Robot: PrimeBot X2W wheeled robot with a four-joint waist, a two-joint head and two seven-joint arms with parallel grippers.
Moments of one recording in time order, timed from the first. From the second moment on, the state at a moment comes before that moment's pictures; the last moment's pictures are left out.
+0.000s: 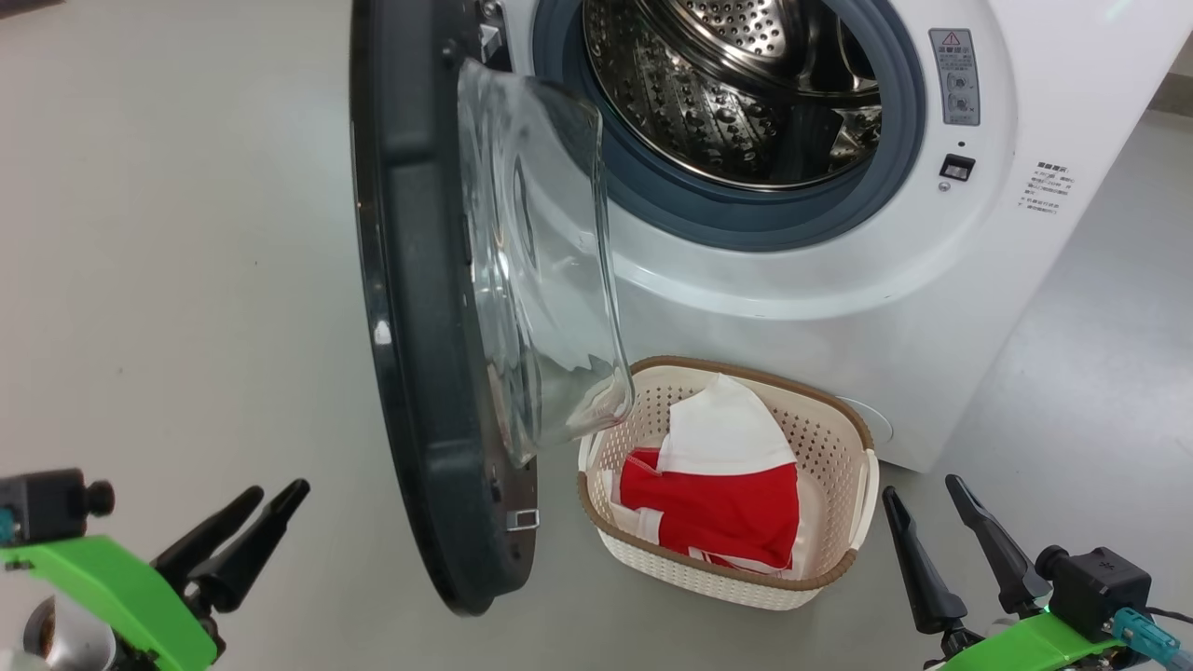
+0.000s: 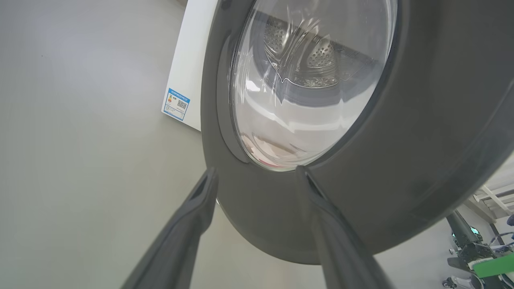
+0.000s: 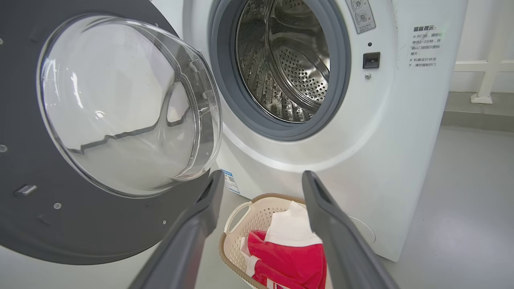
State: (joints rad) left arm -0.30 0.71 -0.46 0.18 -1.36 -0.12 0.13; right arm 0.04 -0.14 0.11 0.21 0.44 0.12 -0.26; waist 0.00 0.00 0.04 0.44
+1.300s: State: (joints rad) left arm -0.05 0.27 0.01 0.24 -0.52 -0.13 -0.25; right arm 0.04 -0.14 0.08 0.21 0.44 0.12 -0.26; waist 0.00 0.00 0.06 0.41
